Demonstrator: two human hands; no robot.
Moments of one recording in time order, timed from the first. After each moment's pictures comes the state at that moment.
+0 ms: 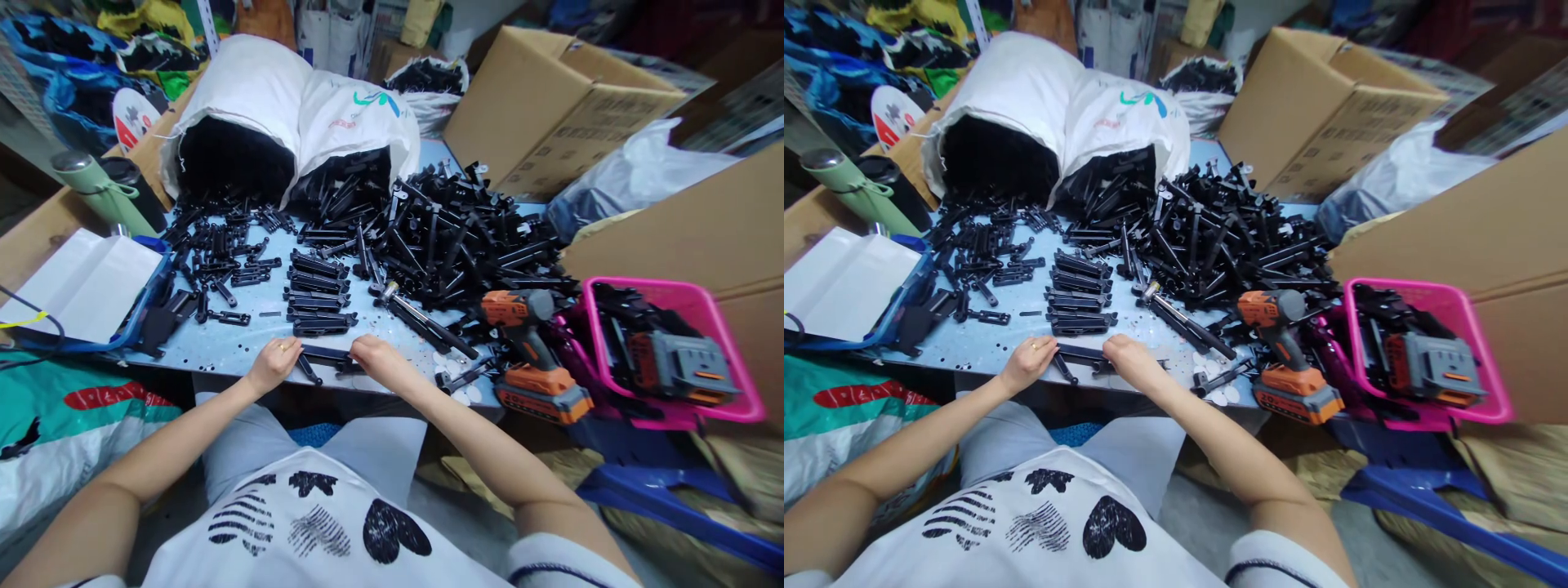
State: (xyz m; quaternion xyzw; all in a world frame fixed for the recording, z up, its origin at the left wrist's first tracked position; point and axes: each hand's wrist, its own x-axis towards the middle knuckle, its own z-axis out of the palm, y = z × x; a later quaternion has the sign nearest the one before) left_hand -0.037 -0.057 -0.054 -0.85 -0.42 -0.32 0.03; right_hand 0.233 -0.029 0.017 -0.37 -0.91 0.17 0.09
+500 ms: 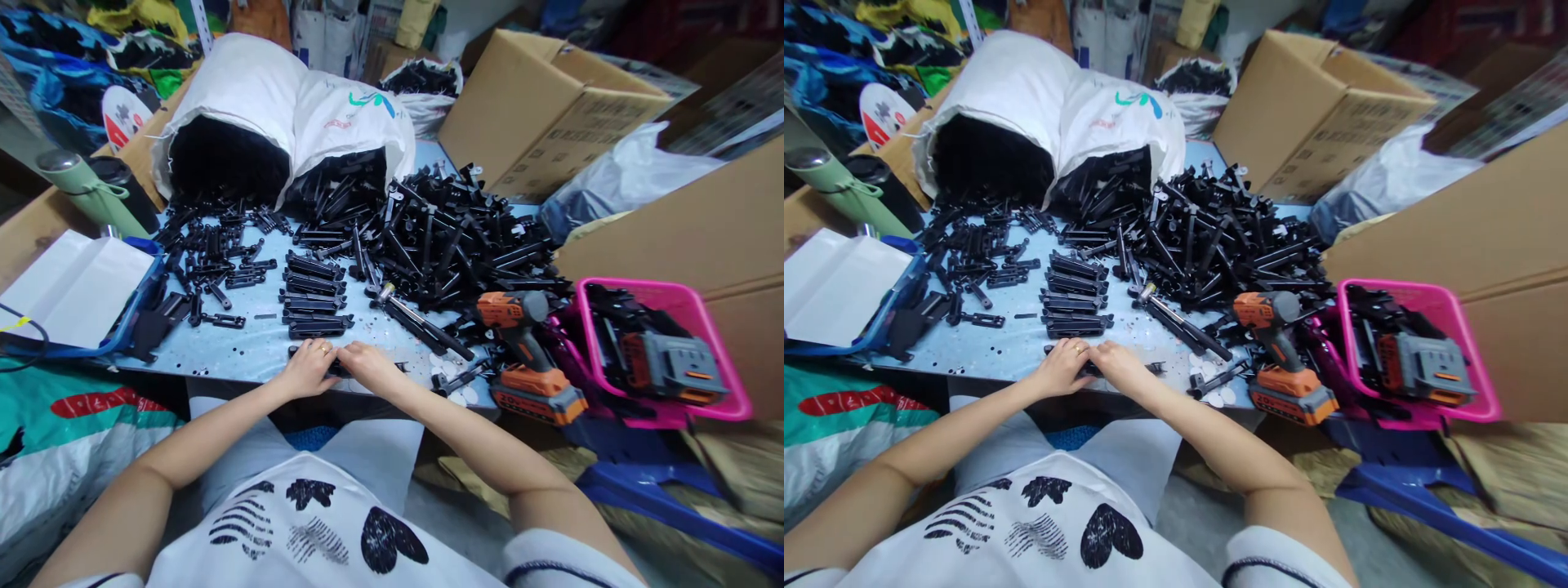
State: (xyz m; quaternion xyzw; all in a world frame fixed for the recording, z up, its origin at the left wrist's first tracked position) left_hand 0.036 -0.053 -0.020 -0.90 -0.41 -0.12 -0.10; right_hand 0.223 -0.029 0.015 -0.36 -0.92 0.11 0.04
